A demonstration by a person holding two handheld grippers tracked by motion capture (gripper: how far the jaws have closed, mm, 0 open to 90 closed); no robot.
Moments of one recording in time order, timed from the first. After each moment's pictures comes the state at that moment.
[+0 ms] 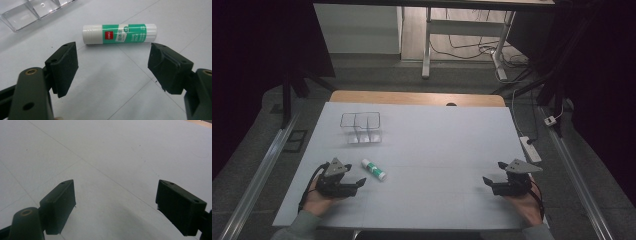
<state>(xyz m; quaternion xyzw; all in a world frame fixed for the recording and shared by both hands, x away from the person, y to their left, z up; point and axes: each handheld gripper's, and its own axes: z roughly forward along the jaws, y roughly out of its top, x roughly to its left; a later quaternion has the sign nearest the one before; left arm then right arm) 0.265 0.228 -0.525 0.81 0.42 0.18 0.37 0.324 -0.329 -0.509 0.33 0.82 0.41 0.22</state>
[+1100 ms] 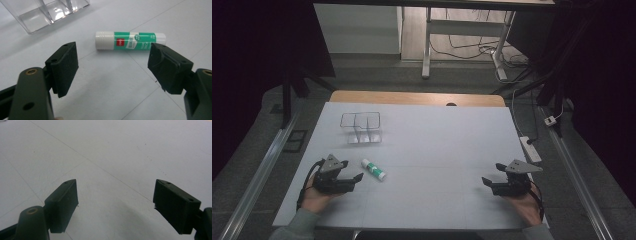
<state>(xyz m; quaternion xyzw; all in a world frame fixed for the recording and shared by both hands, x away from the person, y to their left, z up) 0.270 0.236 -0.519 0.79 0.44 0.19 0.38 0.324 -0.328 -0.512 0.33 0.82 0.42 0.20</state>
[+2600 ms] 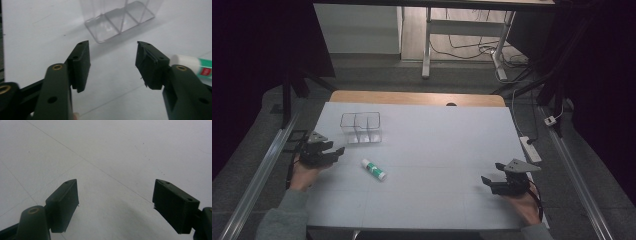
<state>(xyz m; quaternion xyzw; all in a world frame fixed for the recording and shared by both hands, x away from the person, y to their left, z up) 0.335 0.295 -0.509 0.76 0.52 0.22 0.33 0.326 -0.326 -0.513 0.34 0.82 0.41 0.20</state>
